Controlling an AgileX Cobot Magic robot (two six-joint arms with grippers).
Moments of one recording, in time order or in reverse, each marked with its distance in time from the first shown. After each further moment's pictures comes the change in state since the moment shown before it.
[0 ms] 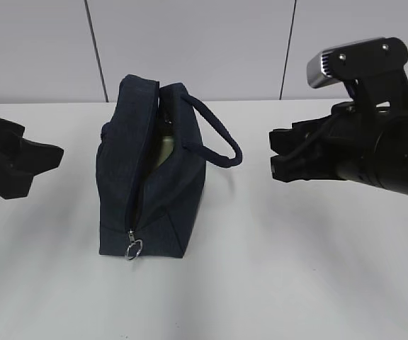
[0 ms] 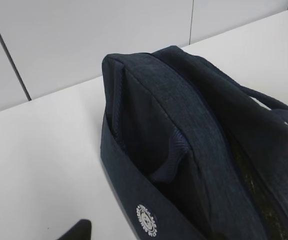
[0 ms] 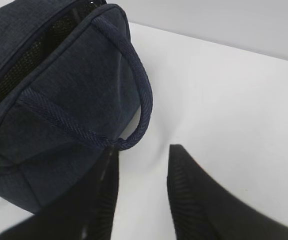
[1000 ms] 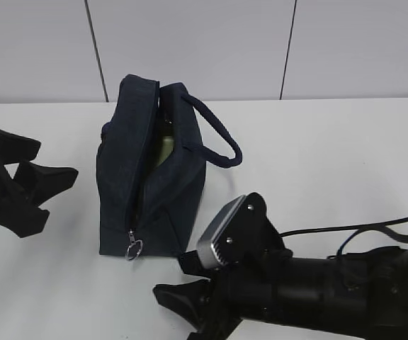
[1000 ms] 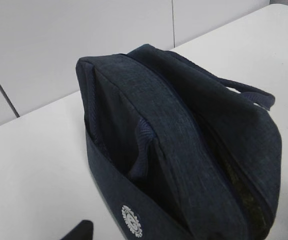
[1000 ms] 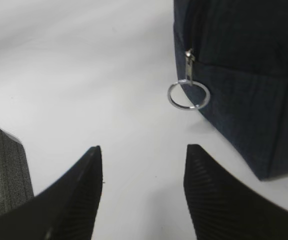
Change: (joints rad) left arm -0.124 -0.012 0.100 -0.006 -0.165 0.048; right arm 0.184 0.497 0.112 -0.841 -0.638 0.603
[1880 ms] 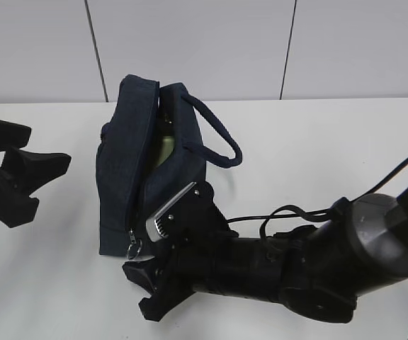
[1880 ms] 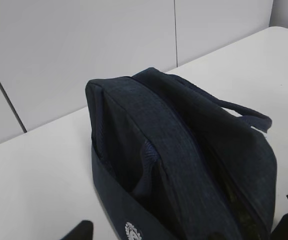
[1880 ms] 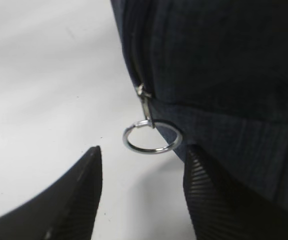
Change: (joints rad) left arm 0.000 -0.056 0.000 -0.016 -0.004 0.000; right arm 0.036 0.186 -0.243 0.089 0.103 0.008
